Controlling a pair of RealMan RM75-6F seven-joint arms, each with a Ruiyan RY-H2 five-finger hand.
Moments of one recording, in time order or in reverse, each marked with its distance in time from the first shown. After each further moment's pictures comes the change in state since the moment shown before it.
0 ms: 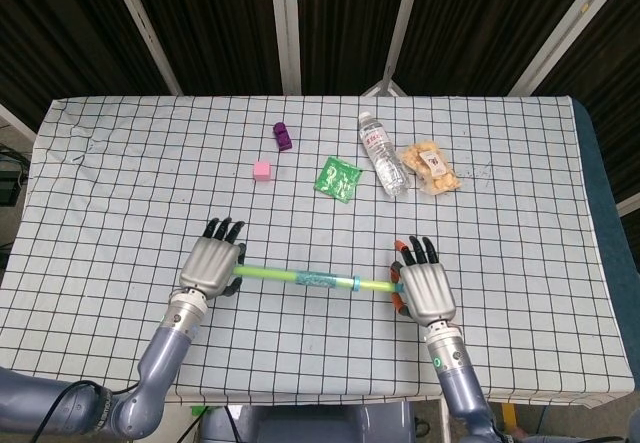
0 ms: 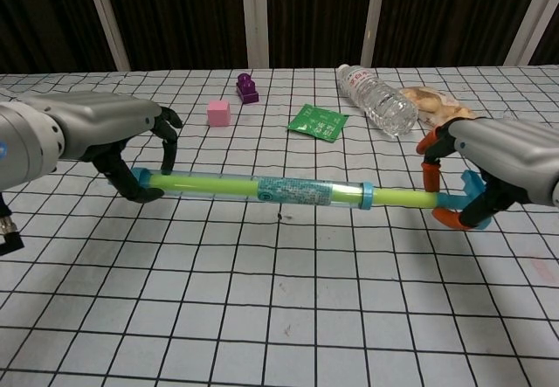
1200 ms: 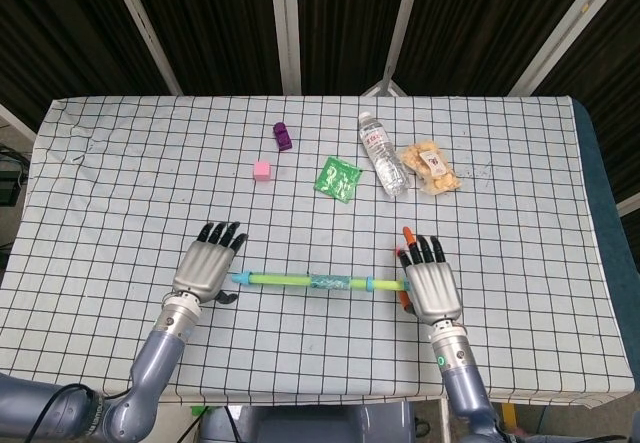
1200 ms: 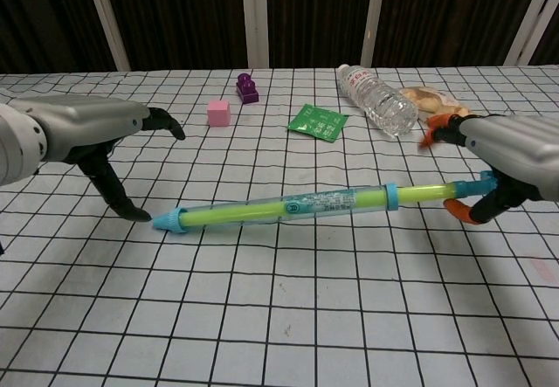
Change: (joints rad) left arm 0.008 0.042 0.020 -0.049 -0.018 0.013 -0.041; right arm 0.006 0.027 0.000 -0.017 0.048 0.031 -0.046
